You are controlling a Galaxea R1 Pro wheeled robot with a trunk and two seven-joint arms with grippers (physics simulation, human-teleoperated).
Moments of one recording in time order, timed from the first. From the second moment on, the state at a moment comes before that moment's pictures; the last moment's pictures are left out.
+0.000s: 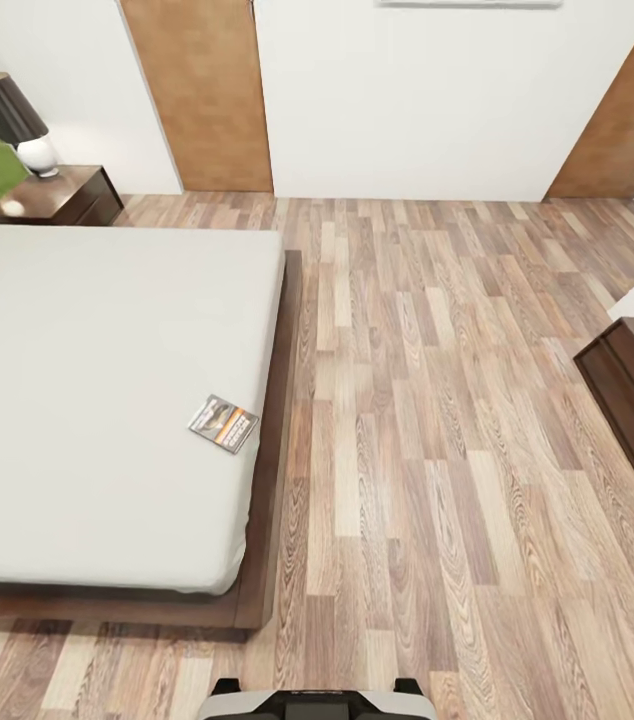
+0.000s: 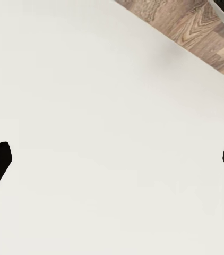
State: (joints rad) left arm 0.32 0.07 -0.02 -0.33 0.52 0.17 -0.09; right arm 0.17 -0.11 0.35 -0.34 -0.43 -0.05 0.03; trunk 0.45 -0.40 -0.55
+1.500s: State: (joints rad) left arm 0.32 0.07 -0.02 -0.33 0.52 0.17 -0.09; right arm 0.18 -0.11 0.35 -0.34 -0.43 -0.05 0.03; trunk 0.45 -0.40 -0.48
